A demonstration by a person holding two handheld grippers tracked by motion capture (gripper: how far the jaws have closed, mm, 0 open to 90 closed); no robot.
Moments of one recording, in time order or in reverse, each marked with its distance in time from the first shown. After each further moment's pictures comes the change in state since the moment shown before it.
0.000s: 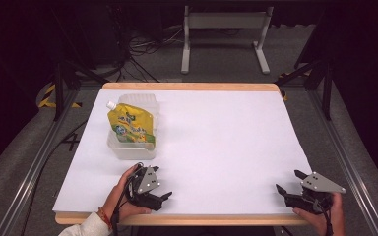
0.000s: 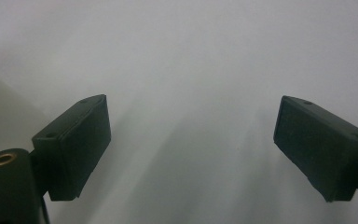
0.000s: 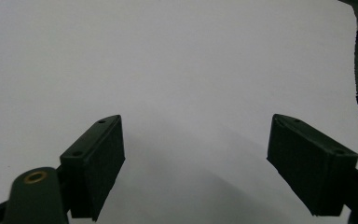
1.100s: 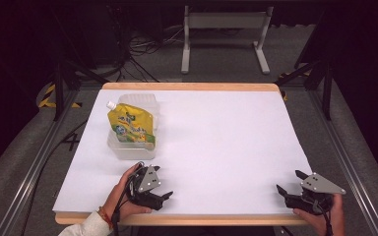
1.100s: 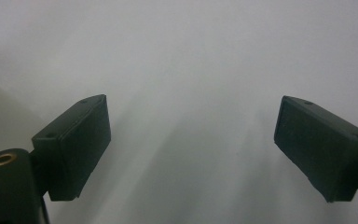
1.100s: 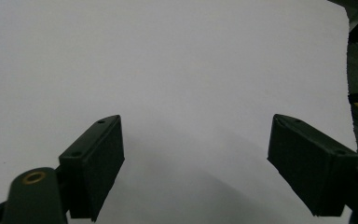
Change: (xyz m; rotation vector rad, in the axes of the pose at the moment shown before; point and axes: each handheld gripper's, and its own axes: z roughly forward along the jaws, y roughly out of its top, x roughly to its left) left arm 0.001 0.002 0.004 0.007 -0.009 0.005; right arm 0.001 -0.001 -0.002 0.001 -0.019 -0.008
